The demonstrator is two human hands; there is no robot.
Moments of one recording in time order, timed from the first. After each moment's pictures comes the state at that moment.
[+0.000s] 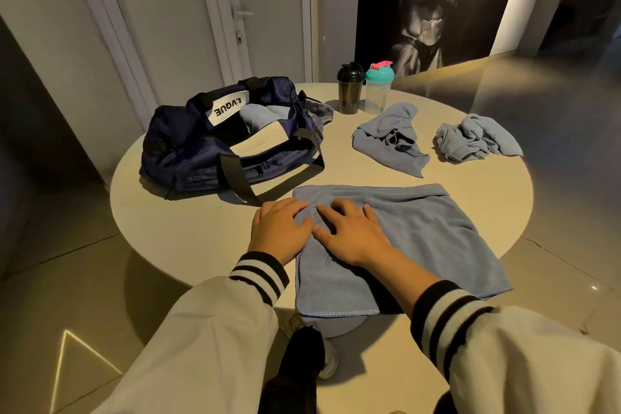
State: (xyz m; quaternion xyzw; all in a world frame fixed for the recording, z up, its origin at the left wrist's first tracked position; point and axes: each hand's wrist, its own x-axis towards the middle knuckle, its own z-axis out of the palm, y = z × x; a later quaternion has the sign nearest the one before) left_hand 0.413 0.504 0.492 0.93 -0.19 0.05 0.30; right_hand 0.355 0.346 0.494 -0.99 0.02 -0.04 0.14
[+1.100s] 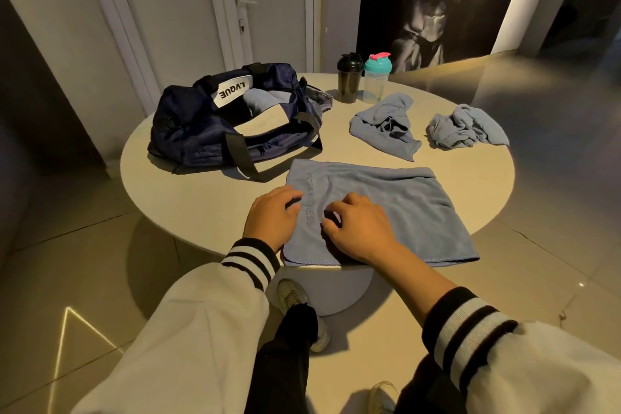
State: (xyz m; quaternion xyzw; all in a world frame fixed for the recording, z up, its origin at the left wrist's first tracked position) left_hand 0.377 0.526 0.491 0.91 -0.22 0.07 0.35; right_hand 0.294 0.354 0.502 -0.99 0.04 -0.12 0.11
